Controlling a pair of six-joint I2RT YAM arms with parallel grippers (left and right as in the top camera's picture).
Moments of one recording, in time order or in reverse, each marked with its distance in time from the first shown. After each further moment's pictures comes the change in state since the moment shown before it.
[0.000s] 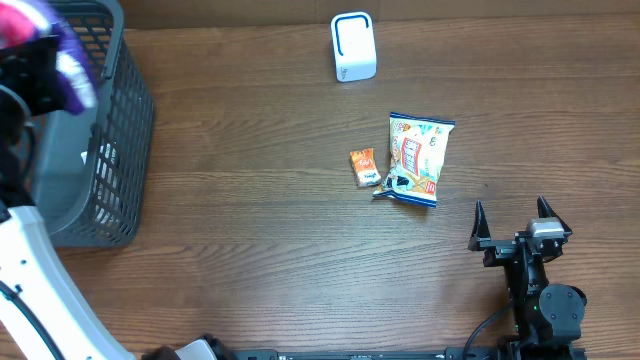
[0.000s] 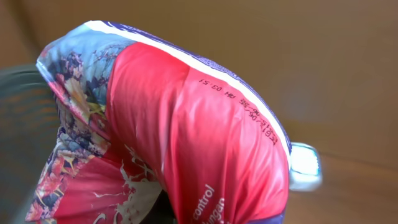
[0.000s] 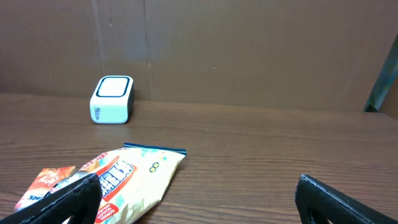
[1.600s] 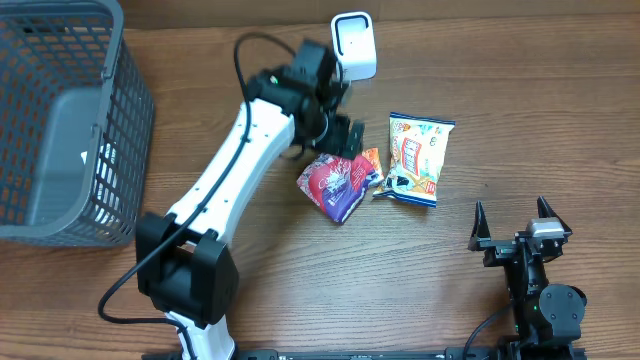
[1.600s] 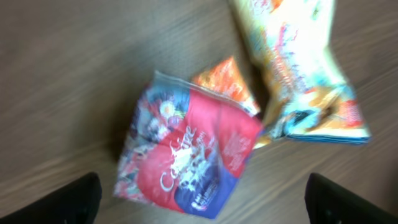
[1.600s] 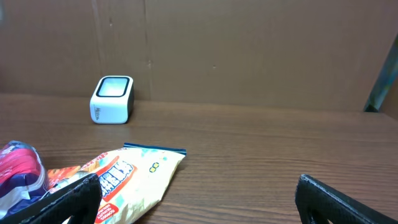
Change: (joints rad) left arm -0.969 0.484 -0.040 -0.275 -0.319 -0.089; right arm 0.000 0.000 0.000 0.000 0.000 0.000
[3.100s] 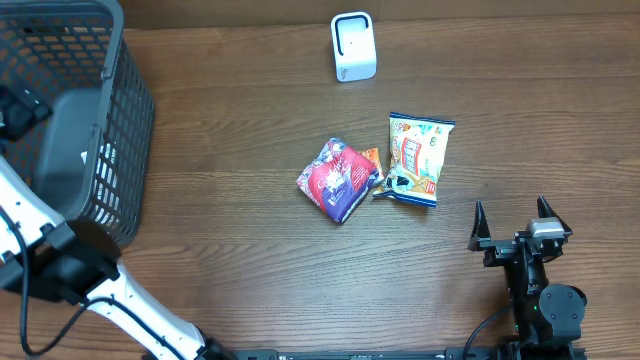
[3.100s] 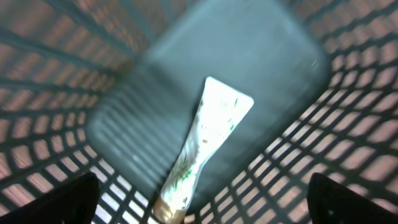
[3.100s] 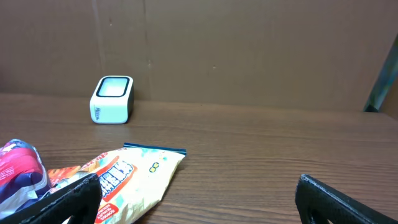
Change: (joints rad) left arm 1.098 0.294 0.798 -0.504 -0.174 -0.014; right arm 0.000 0.000 0.000 -0.001 0.000 0.000
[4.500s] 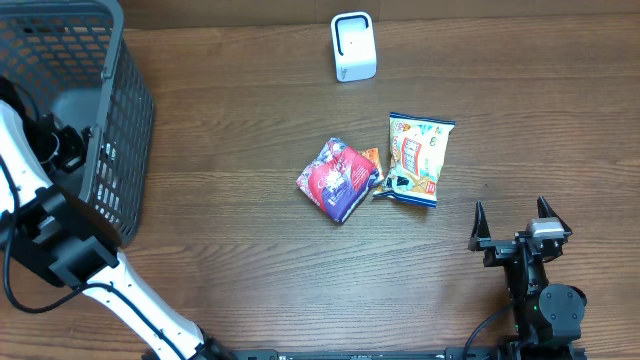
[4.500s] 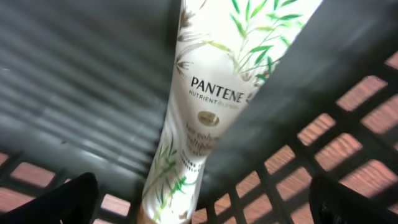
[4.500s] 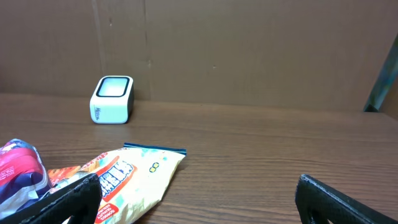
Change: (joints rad) left arm -0.022 0.121 -0.364 0.056 0.023 0.151; right arm 0.000 0.000 0.000 0.000 0.000 0.000
